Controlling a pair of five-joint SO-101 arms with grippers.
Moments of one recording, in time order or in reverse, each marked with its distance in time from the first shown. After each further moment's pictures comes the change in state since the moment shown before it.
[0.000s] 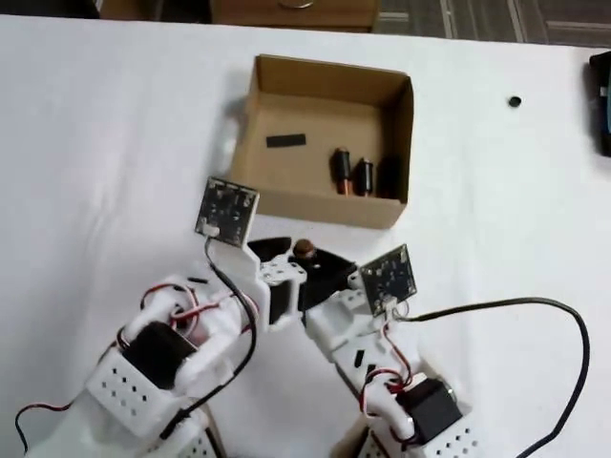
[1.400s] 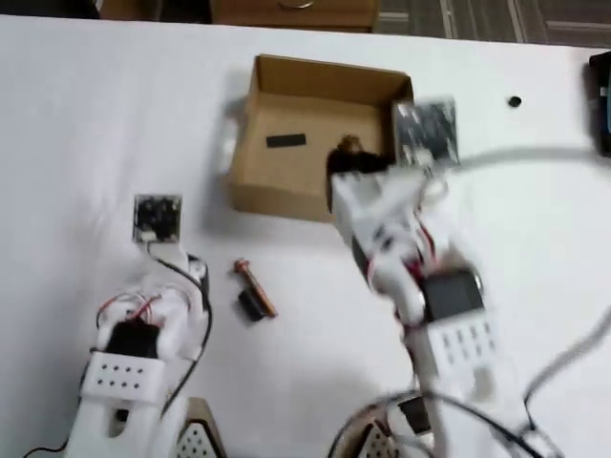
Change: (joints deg) left arm -32.8 0.0 25.7 -11.4 -14.1; right arm 15.8 60.4 -56.5 5.8 1.8
